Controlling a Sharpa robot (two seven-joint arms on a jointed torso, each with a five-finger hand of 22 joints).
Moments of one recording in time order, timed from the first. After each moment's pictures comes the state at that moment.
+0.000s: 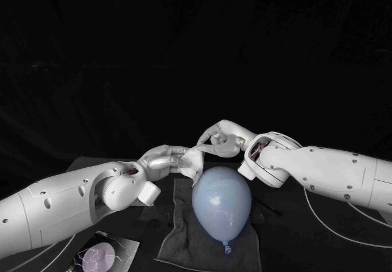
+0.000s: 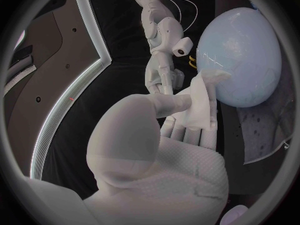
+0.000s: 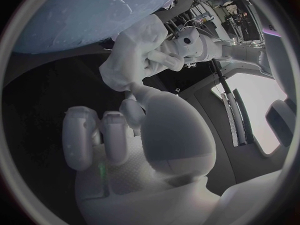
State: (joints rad) left arm 1.32 -0.71 -0.08 1.40 -0.07 0.06 0.20; left_hand 1.41 -0.09 1.06 -0.25 0.05 0.70 0.16 0.28 0.13 0.86 0.11 0.07 0.06 0.98 0.07 0.64 0.37 0.16 0.74 0.21 0.60 0.34; right arm 1.47 -0.69 -0.15 1.44 -0.93 -0.38 0.12; right_hand 1.38 -0.06 0.48 0.12 0.05 1.03 0.06 0.35 0.41 1.33 0.01 1.23 1.20 1.47 -0.06 1.54 1.31 0.04 1.47 0.05 1.44 1.31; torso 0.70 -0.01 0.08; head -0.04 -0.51
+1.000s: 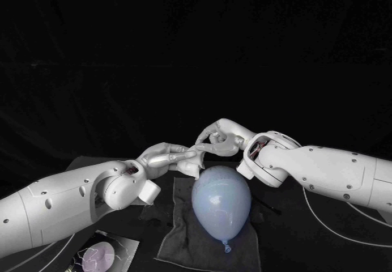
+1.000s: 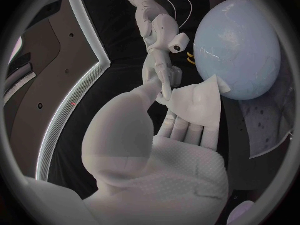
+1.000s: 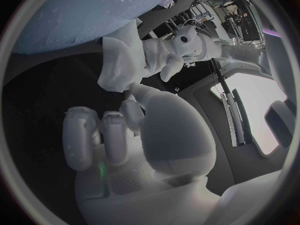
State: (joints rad) left arm 1.32 -0.70 -0.08 1.39 -0.11 0.02 0.22; left_hand 1.27 -0.17 0.43 0.06 0.05 0.81 0.21 0.34 0.17 1.03 0.17 0.10 0.07 0.74 0.15 0.57 0.27 0.17 0.74 0.29 0.38 0.16; right arm 1.47 -0.69 -0.15 1.45 -0.93 -0.40 0.12; right_hand 1.38 -0.05 0.49 0.11 0.04 1.02 0.07 0.35 0.41 1.34 0.01 1.26 1.24 1.46 -0.06 1.55 1.31 0.04 1.47 0.05 1.45 1.31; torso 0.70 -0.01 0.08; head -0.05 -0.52
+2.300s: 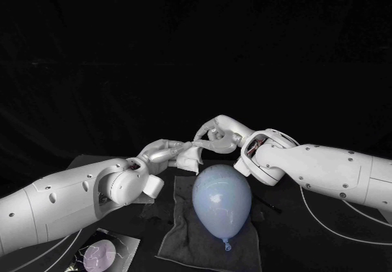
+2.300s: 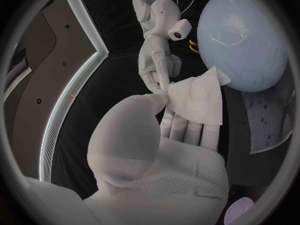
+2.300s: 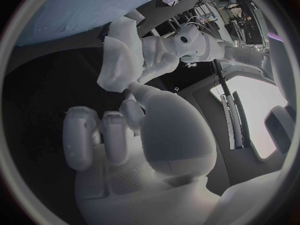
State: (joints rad) left arm 1.32 -0.69 -0.08 1.39 -0.03 -0.08 0.22; left_hand 1.39 -0.07 0.60 0.22 0.05 0.95 0.17 0.37 0.21 1.21 0.12 0.07 0.07 0.95 0.09 0.45 0.26 0.17 0.95 0.24 0.28 0.07; right arm 1.47 -0.67 -0.15 1.44 -0.96 -0.44 0.10; right_hand 1.37 -0.06 0.50 0.11 0.05 1.01 0.07 0.39 0.41 1.34 0.01 1.23 1.21 1.46 -0.06 1.54 1.31 0.04 1.46 0.05 1.44 1.31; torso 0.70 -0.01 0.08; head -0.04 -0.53
